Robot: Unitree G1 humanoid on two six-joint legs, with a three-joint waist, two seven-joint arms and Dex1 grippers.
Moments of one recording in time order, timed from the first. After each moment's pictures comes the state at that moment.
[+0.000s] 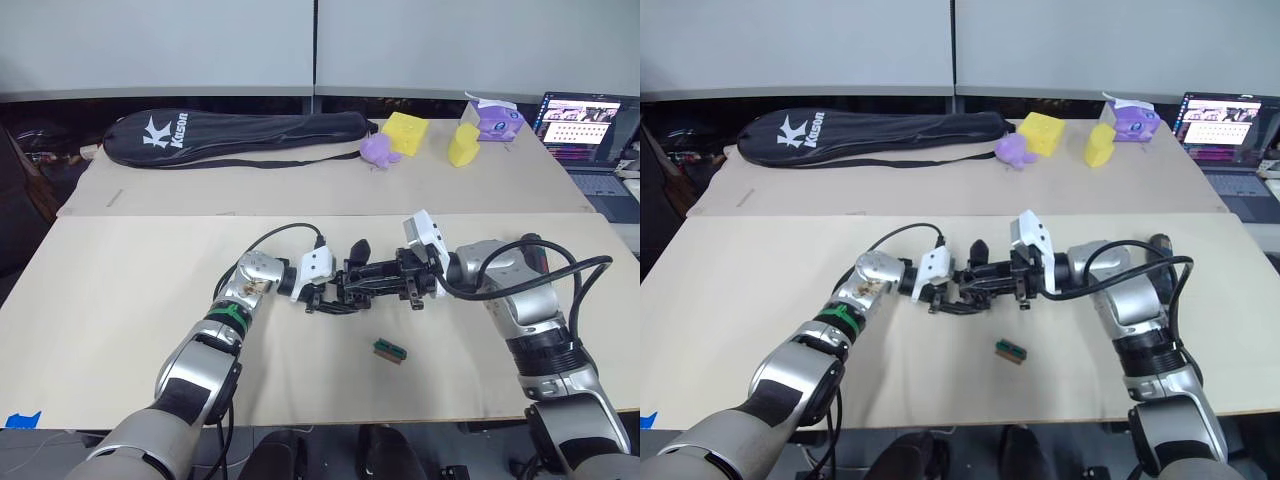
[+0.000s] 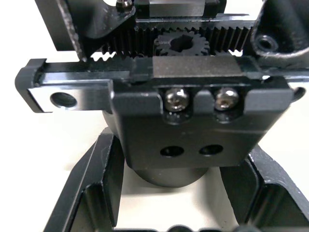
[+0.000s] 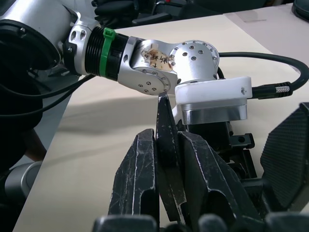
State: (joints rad) left arm -0.93 0.19 -0.21 1.08 0.02 -0.37 -1.31; right arm -0.63 -0.55 0.17 0.05 0.42 0.42 1.33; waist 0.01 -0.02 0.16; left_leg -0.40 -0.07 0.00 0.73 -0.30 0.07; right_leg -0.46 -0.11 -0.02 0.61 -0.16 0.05
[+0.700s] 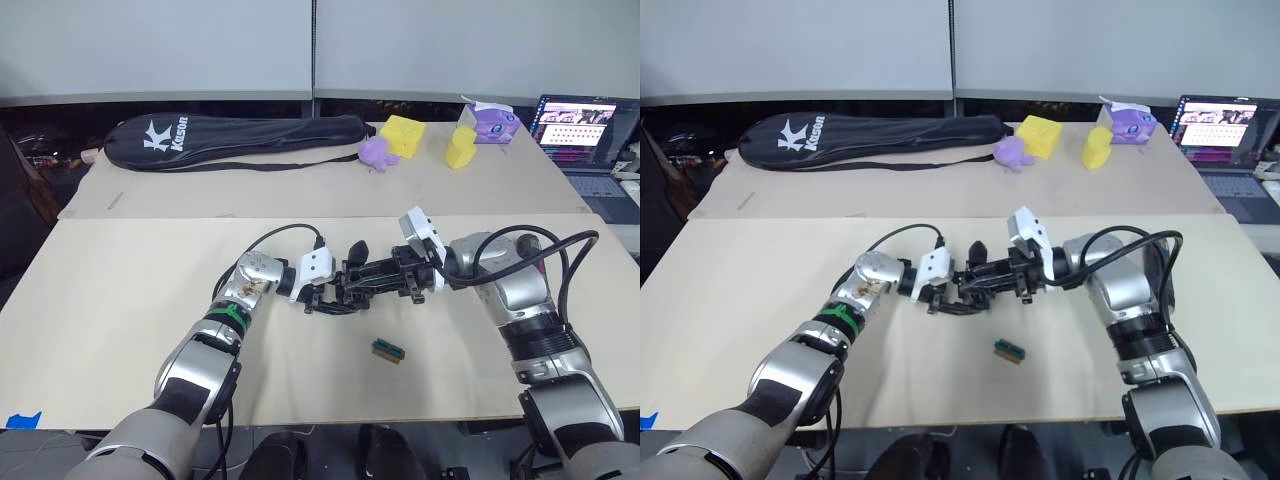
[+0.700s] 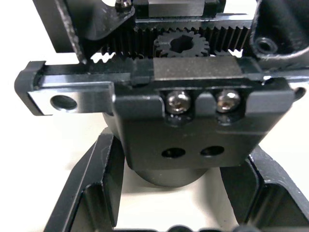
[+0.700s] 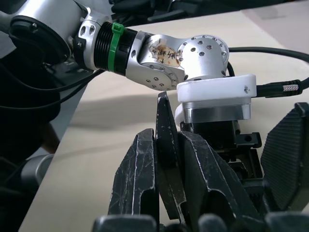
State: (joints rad) left arm -0.93 0.19 -0.21 1.08 0.03 -0.37 -1.31; right arm -0.70 -0.54 0.21 0.22 0.41 0.36 1.44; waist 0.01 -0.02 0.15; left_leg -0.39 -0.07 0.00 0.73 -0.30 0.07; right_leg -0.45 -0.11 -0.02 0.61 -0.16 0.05
